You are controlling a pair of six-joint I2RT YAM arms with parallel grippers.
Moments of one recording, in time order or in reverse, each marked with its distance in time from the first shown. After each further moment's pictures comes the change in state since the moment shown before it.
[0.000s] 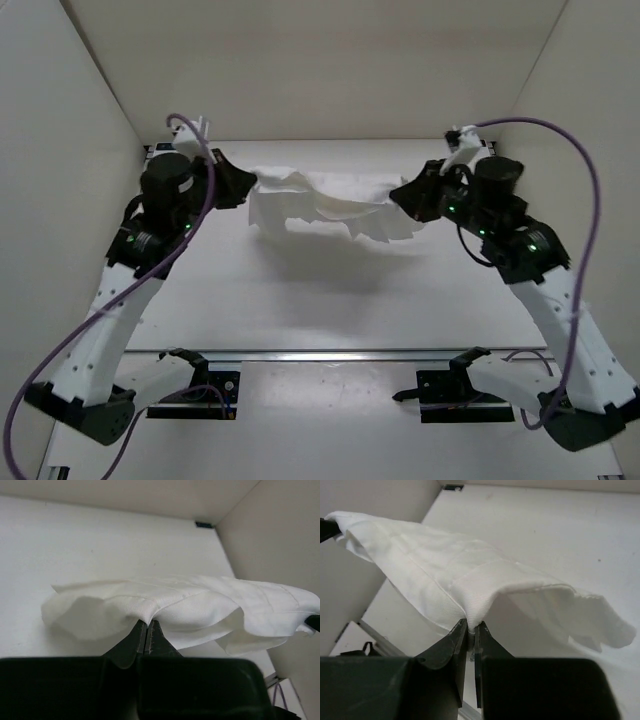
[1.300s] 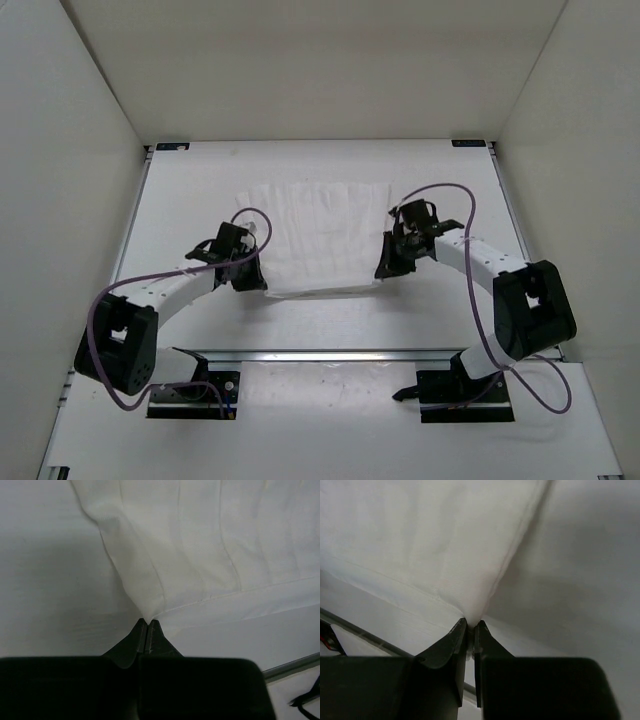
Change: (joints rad) left arm 0.062 0.251 -0.658 0.151 0.114 -0.018; right arm -0.119 0.448 -0.415 0.086 -0.154 0.022
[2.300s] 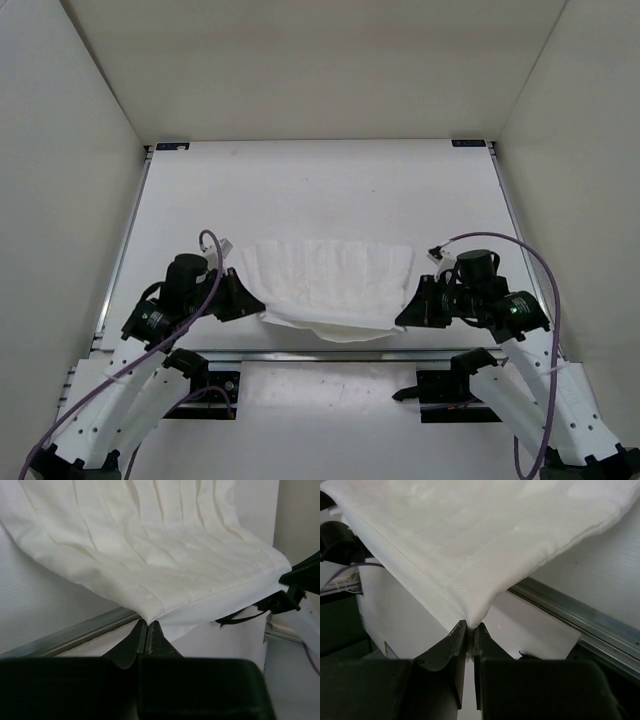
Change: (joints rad) left arm -0.085 -0.786 -0.108 -0.394 0.218 -0.186; right arm 0.038 -0.875 -0.263 -0.463 -0.202 0.110
